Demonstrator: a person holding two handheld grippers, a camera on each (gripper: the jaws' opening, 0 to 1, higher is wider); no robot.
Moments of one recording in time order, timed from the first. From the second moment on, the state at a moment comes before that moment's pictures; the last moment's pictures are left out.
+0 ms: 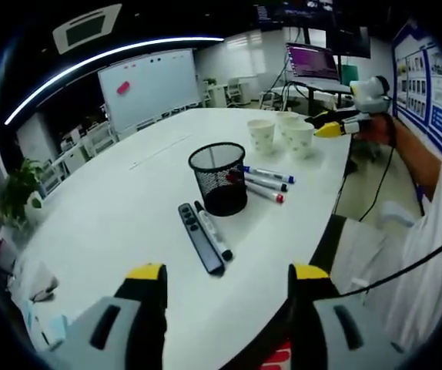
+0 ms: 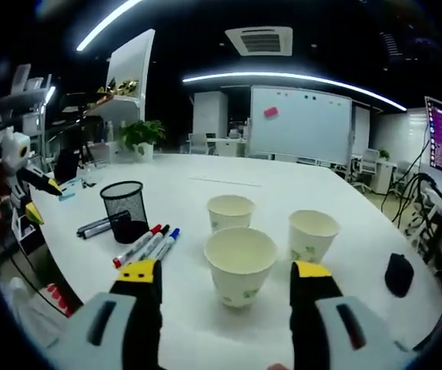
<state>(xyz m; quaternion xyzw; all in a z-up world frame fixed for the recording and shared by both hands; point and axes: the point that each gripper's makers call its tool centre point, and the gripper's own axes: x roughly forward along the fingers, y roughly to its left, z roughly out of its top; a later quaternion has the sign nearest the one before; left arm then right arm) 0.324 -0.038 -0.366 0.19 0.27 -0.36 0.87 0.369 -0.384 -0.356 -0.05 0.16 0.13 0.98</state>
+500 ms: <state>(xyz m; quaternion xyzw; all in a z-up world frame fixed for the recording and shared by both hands) 0.326 -0.038 -0.369 0.19 0.27 -0.36 0.87 0.375 -0.388 -0.359 -0.05 0.16 0.12 0.98</state>
